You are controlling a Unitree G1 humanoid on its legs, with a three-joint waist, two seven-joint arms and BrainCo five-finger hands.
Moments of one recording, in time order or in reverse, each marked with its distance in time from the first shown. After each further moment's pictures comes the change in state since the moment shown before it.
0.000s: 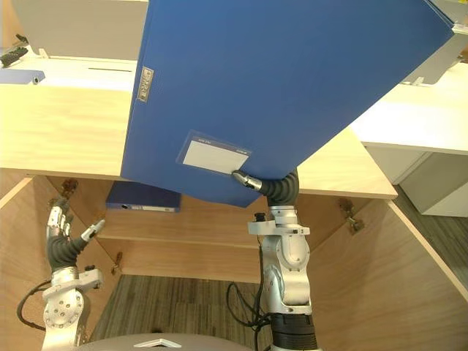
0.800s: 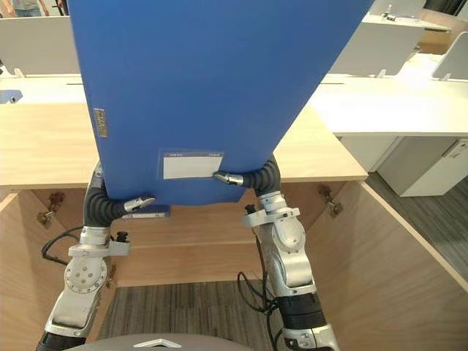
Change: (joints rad) left arm -0.213 0.170 -0.276 -0.201 0.102 -0.098 -0.001; right arm -0.119 -0.138 0.091 0.071 0.042 0.035 0.052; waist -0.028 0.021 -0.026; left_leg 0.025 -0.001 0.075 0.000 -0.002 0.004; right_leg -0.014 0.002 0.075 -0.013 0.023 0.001
